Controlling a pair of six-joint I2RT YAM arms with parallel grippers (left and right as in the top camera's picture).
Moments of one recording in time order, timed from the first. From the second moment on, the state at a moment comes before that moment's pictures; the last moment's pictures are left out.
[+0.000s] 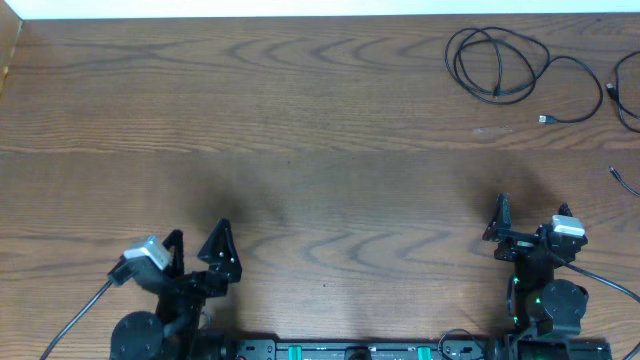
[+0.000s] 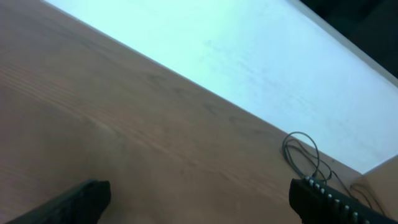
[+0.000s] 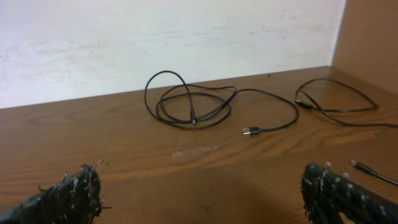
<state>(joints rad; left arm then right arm) 0.05 0.01 0.51 -0.70 0.16 -0.53 -0.06 0.01 0.01 -0.06 0.08 0.10</state>
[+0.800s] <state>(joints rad) -0.05 0.01 0.05 -0.17 0.08 -0.25 -0.06 0.01 0.01 -0.06 0.09 0.10</state>
